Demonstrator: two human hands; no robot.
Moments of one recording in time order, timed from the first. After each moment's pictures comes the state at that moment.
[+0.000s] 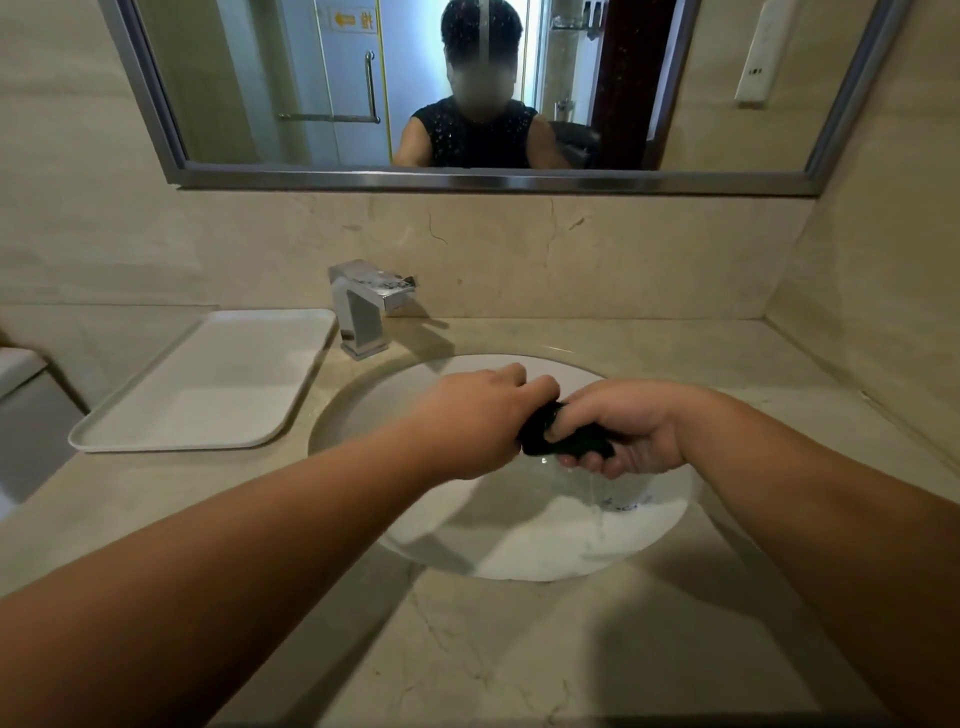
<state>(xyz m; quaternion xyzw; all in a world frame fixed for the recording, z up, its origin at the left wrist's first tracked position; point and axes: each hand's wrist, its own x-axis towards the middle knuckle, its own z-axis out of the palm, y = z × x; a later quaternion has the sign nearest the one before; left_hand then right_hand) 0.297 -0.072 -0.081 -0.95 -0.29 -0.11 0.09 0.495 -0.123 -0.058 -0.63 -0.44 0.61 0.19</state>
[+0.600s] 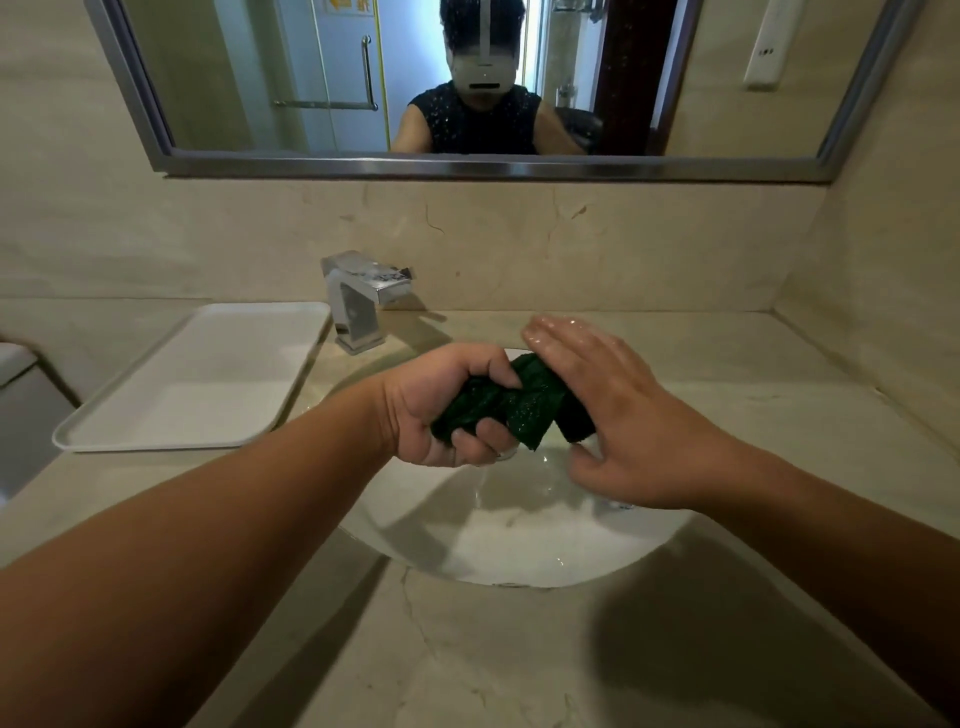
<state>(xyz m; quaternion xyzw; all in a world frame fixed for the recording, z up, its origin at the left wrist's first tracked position) 0.279 -0.046 -0.066 -0.44 -0.21 0.00 -0.87 0.494 -0.159 -0.070 -0.51 -0.84 -0.04 0.19</state>
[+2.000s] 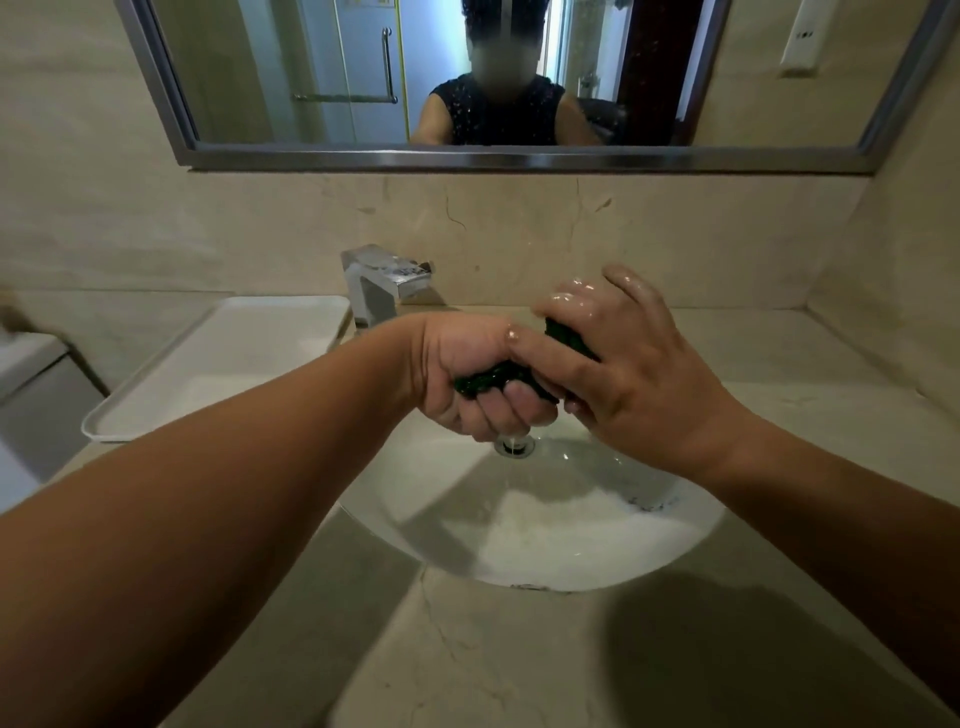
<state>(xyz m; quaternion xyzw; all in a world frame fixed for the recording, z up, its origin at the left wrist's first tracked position) 0.291 -0.035 -0.021 -0.56 -0.21 0.17 -0.78 0.479 -0.126 -0.057 -0.34 -0.82 -0.39 0.26</state>
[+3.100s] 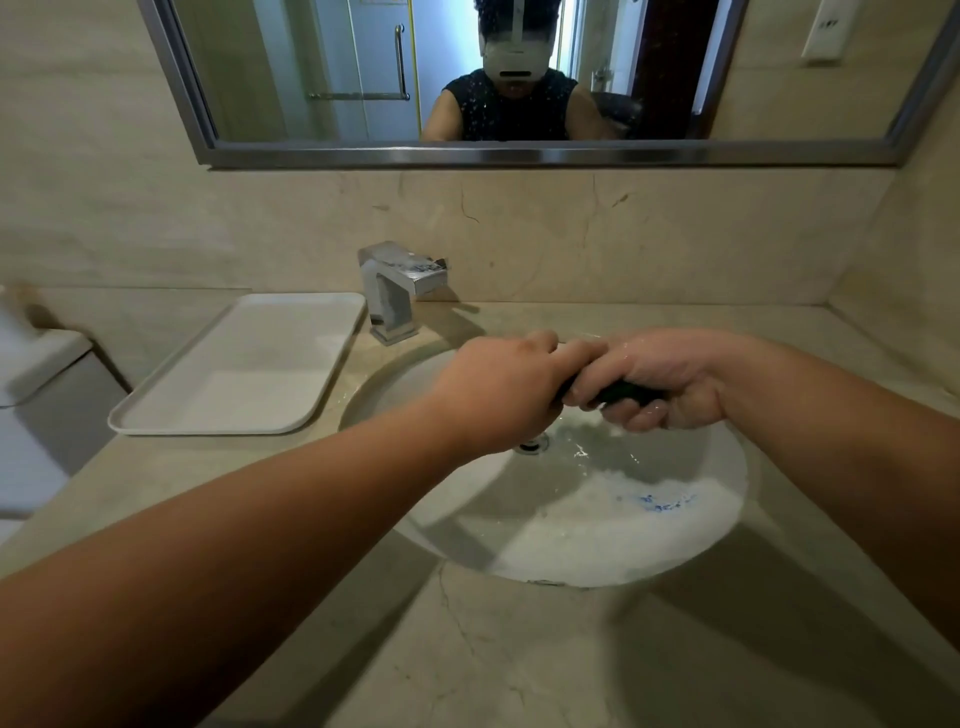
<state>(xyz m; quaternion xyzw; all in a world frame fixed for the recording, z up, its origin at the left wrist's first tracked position) 0.294 -0.057 -0.077 -0.94 -0.25 -0.22 0.13 0.478 -0.103 -0.028 -0.61 -0.47 0.60 0.22</state>
